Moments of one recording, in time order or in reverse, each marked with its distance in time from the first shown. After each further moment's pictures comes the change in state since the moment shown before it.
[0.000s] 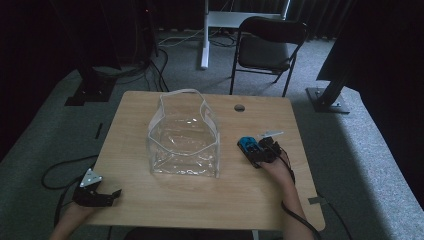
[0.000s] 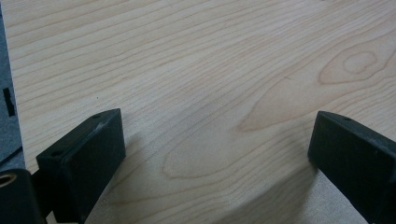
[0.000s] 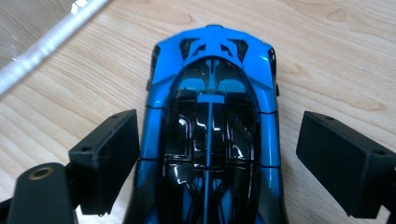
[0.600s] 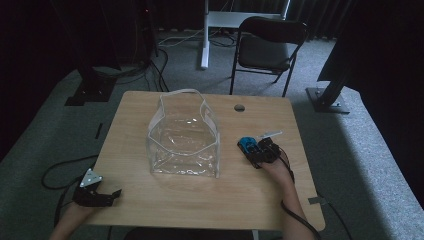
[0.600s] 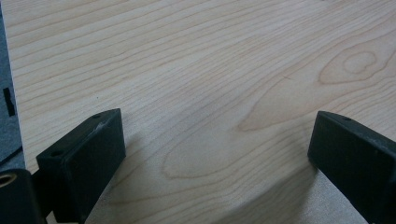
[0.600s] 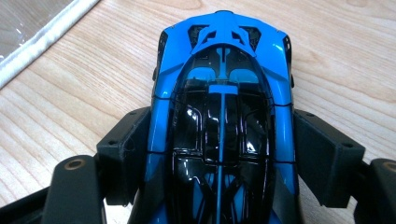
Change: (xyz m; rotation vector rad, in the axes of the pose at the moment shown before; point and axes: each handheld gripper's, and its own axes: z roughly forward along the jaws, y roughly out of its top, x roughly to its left) left arm 0.000 0.000 0.000 0.000 0.001 -0.001; right arm 0.000 -0.002 0.001 0.035 0.029 -0.005
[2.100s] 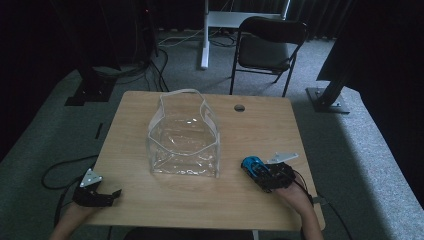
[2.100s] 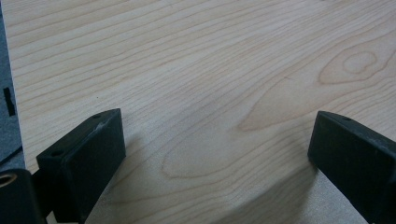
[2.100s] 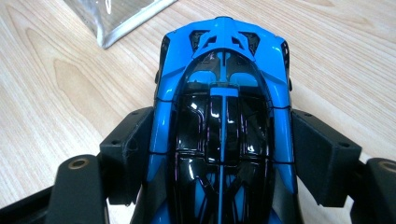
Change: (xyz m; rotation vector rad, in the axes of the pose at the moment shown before) left arm 0.000 0.000 0.000 0.000 0.001 -0.001; right arm 0.044 -0.055 -0.084 -0.043 0.106 -0.136
